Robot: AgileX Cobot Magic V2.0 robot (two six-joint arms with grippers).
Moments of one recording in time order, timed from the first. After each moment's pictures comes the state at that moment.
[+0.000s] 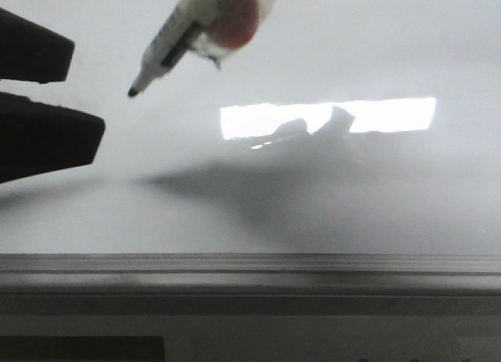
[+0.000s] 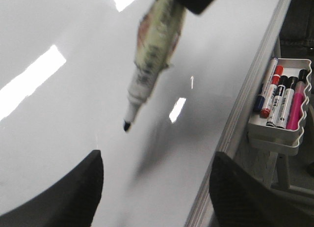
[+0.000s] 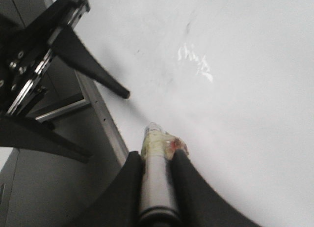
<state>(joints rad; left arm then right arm) -0.91 0.80 -0.31 0.22 -0.13 0.18 0.89 1.04 -0.90 0.20 0.43 -0.27</state>
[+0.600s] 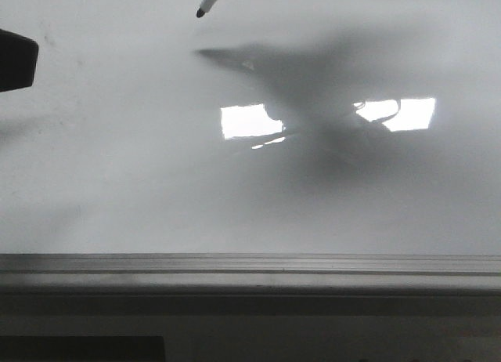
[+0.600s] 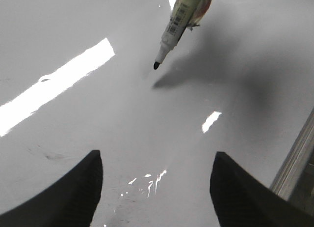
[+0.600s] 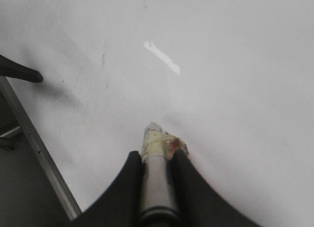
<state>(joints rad) -0.75 0.71 -0.31 0.15 -0.12 0.18 0.72 1.15 -1.07 0.19 0.53 -0.27</state>
